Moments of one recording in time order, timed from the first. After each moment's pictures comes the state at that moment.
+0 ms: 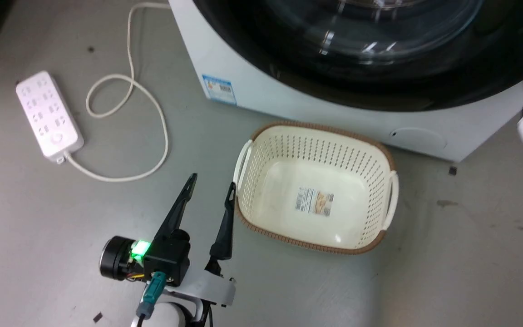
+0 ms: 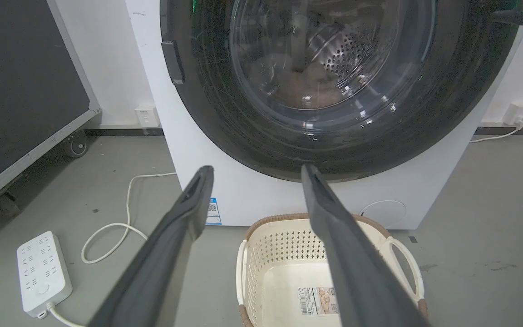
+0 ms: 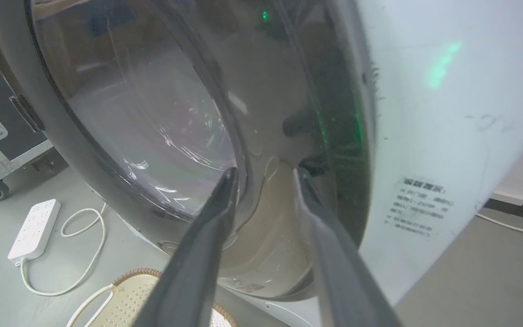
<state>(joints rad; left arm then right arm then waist) -0.16 0.07 -0.28 0.05 -0.06 0.05 -0.26 -0.87 -0.47 0.21 0.70 0.51 0.13 -0.11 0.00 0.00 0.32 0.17</state>
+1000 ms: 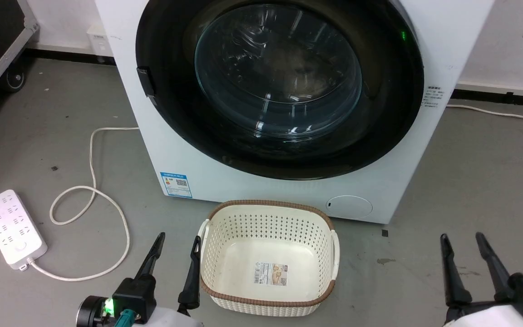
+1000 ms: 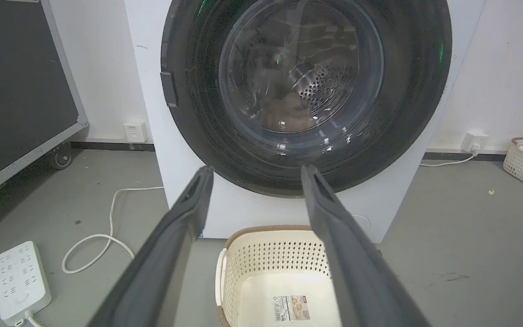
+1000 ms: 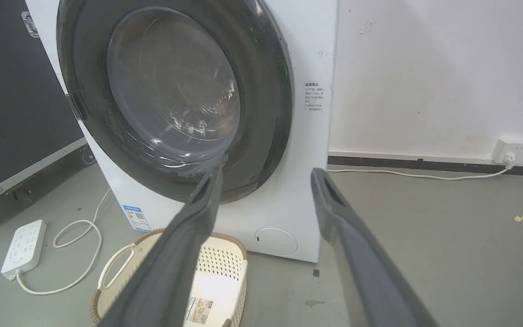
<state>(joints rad) 0.00 0.10 -0.17 0.12 -0.13 0.01 -0.26 0.04 -0.10 -0.07 0.10 0.18 0.13 -0.24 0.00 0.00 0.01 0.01</state>
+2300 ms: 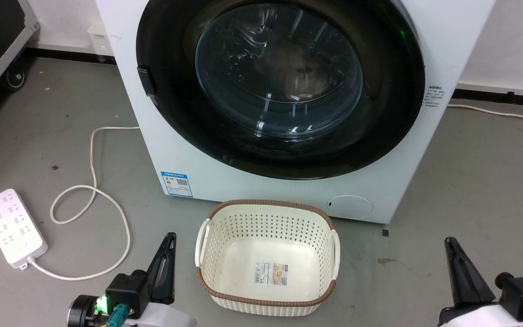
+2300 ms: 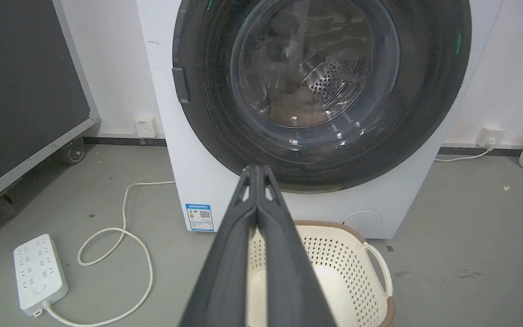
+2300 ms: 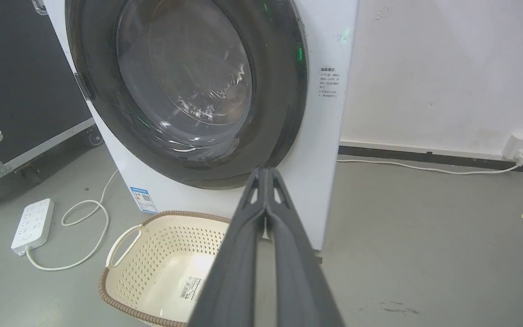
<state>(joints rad) 0.00 0.09 -0.13 0.10 -0.11 0.01 -0.21 0.06 -0.08 -0.05 0.07 0.13 0.13 -0.19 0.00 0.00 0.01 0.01</state>
